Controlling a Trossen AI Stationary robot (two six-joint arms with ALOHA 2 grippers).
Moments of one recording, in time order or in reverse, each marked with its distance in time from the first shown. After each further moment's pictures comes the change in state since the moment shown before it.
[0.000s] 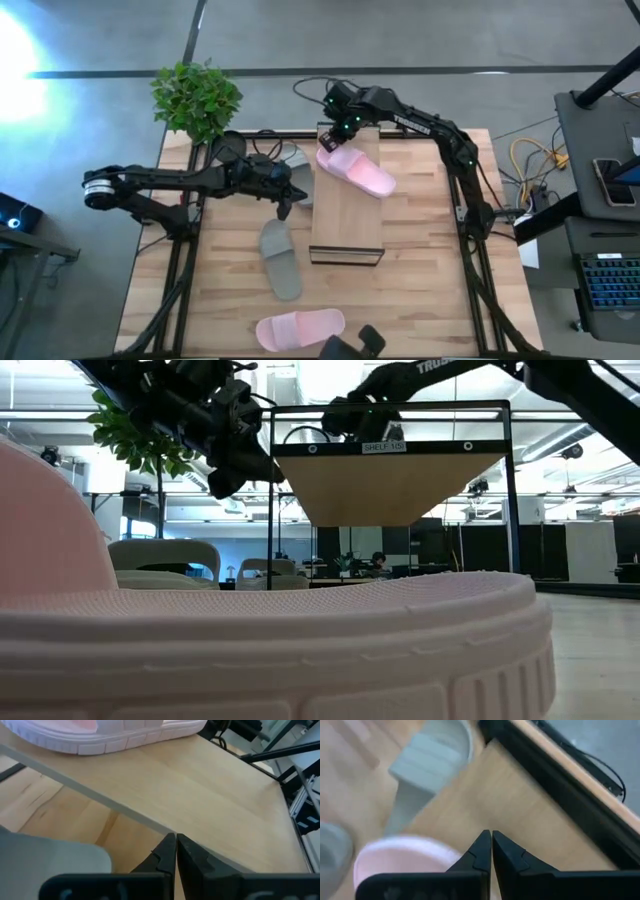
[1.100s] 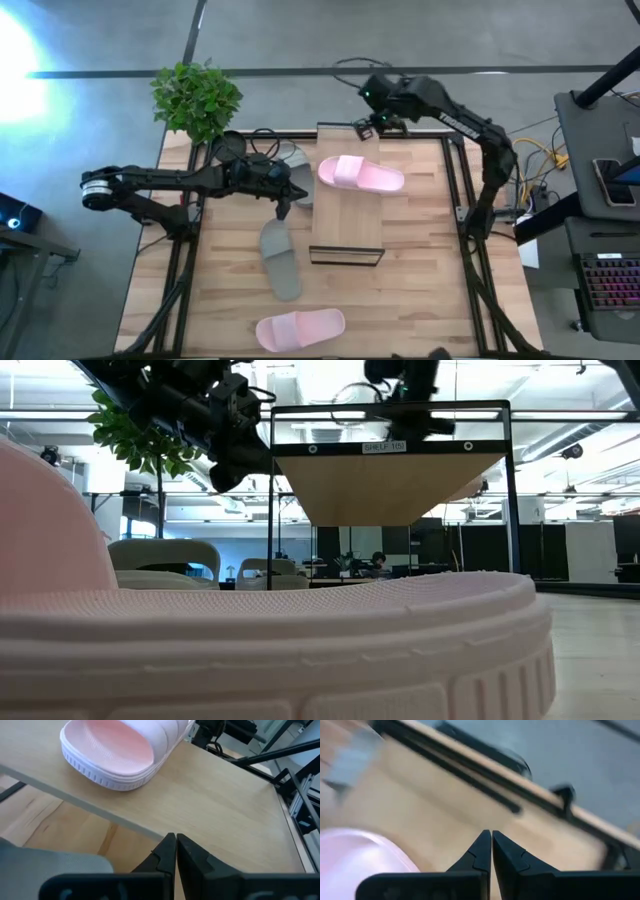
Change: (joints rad) left arm -0.003 -0.019 0.004 0.010 -0.006 0.046; right arm 0.007 -0.324 -0.113 -0.267 0.344 0.217
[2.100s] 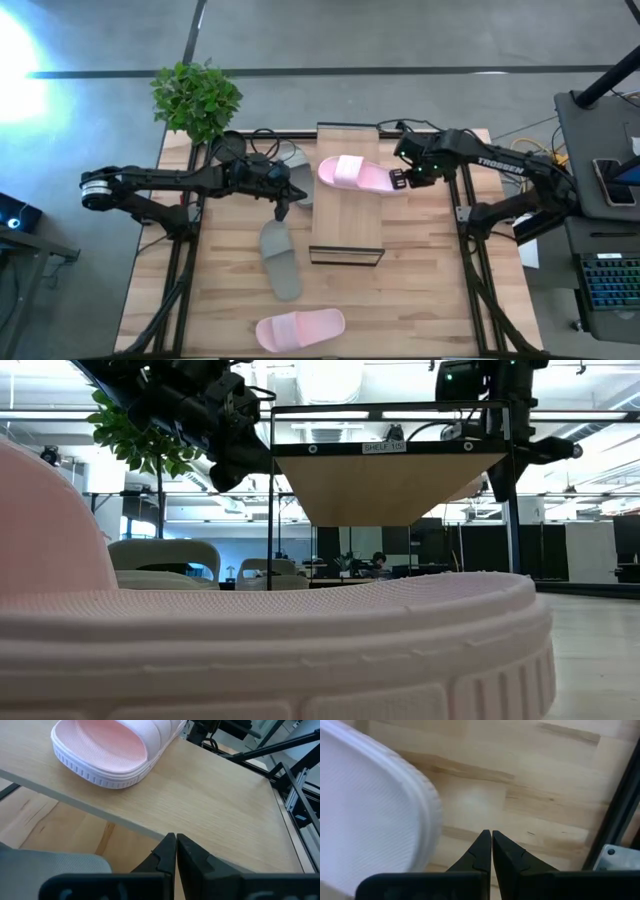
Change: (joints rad) left arm 0.000 -0.005 -0.003 -0.007 0.023 0.024; right arm 0.099 -0.509 -0.854 0.125 -0.225 0.452
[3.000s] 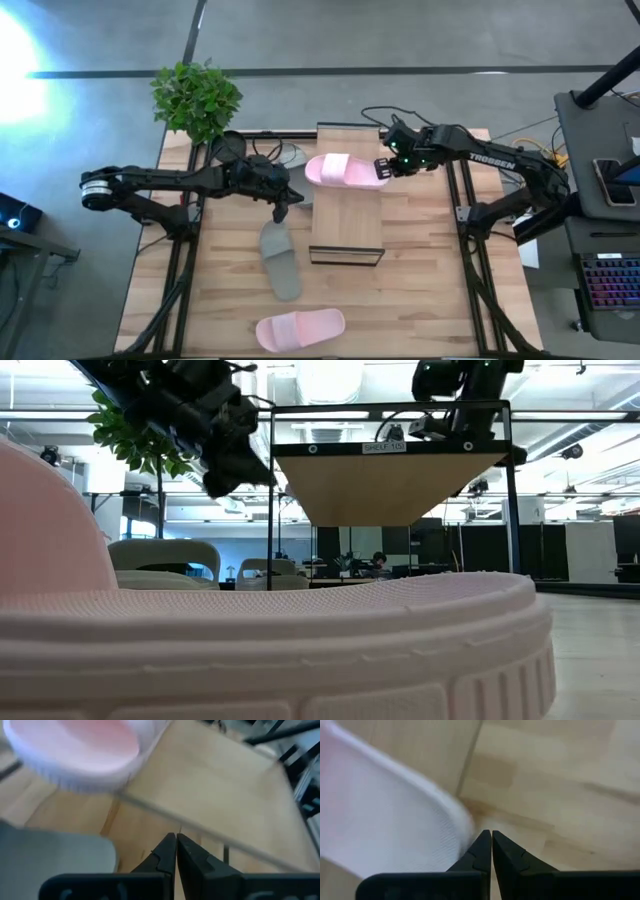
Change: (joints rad) left arm 0.000 0.000 -0.006 -0.078 -0.007 -0.001; right arm 0.003 0.074 0.088 0.187 0.059 -0.067
